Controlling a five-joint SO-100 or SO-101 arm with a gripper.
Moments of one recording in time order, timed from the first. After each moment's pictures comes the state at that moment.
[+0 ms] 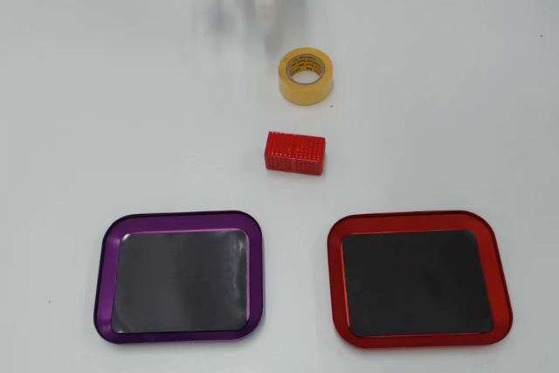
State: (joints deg) arm 6.2 188.3 166.3 62.2 -5.3
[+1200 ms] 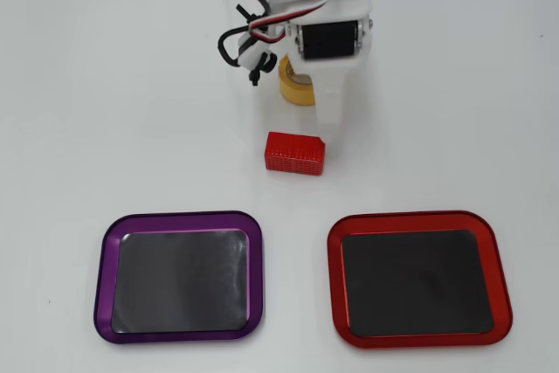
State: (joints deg) arm -4.4 85.1 94.5 59.9 1.2
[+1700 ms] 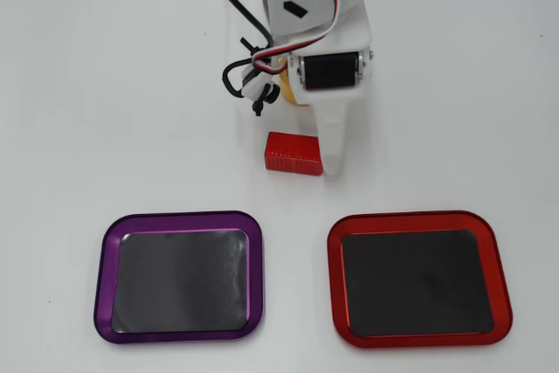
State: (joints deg) arm -3.3 80.2 94.4 51.5 1.1
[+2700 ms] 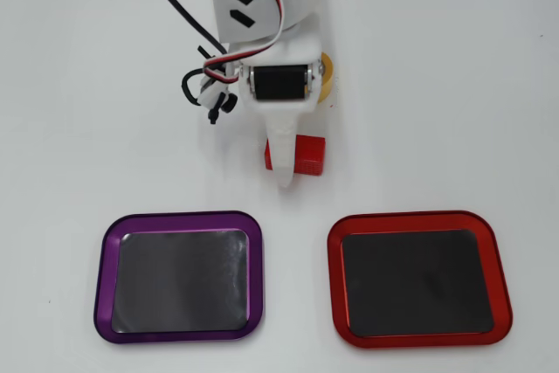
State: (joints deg) arm 3.3 80.2 95.8 47.5 -3.0
